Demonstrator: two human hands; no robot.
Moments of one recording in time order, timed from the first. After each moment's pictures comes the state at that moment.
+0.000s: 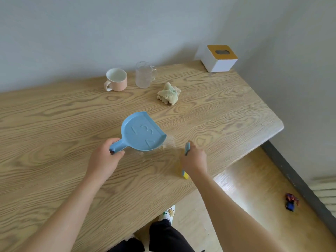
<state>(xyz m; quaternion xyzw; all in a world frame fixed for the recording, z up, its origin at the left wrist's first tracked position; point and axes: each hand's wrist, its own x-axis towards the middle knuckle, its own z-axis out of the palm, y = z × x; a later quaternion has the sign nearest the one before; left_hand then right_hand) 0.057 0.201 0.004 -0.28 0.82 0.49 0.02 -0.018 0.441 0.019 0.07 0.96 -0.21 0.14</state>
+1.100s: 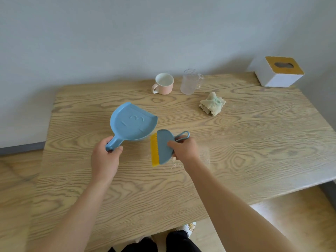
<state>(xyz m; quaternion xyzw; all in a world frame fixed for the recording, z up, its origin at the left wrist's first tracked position) 0.100 0.165 0.017 -0.46 0.71 0.50 -0.16 -0.041 0.324 0.018 0.04 0.83 -0.49 0.28</state>
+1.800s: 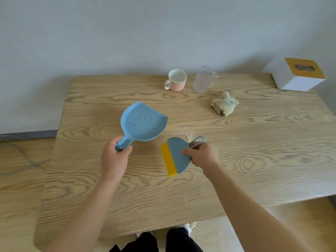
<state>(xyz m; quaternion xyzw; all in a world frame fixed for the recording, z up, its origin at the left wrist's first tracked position) 0.114 0.172 0.011 -0.49 0.67 0.53 -0.17 -0.046 0.352 0.006 0.02 0.84 -0.43 0.32</state>
